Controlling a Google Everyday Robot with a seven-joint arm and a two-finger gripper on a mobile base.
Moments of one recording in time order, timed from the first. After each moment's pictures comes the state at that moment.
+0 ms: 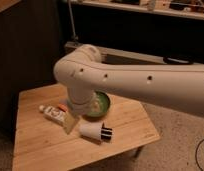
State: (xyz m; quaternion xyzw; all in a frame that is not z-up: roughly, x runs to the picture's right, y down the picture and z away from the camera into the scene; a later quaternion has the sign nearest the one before) arm -0.107 0.109 0.552 -0.09 -0.35 -0.87 0.35
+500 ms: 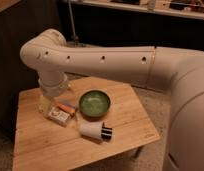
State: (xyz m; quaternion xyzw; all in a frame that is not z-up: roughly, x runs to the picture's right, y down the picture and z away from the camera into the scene) arm -0.176 0.035 0.592 -0.06 -0.32 -0.89 0.33
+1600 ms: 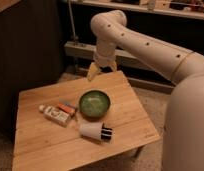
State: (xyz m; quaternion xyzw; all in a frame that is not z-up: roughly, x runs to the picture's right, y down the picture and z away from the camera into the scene) arm 0.042 -0.070 0.693 -0.11 -0.29 -0.80 0.52
